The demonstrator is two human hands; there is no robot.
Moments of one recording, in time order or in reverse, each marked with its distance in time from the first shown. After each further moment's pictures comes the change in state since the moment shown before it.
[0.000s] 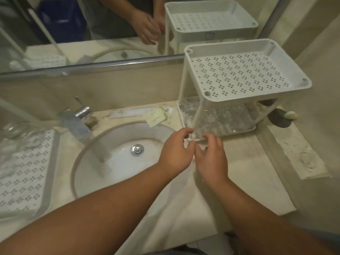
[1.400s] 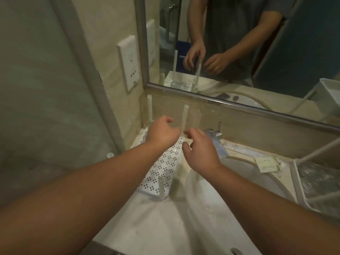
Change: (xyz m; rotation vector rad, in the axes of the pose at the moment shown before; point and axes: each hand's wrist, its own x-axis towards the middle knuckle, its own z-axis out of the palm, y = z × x) left_hand -0.106 -0.155 -0.397 -0.063 0.628 -0.415; right_hand -0.114 -0.356 0.205 -0.029 -0.447 -0.712
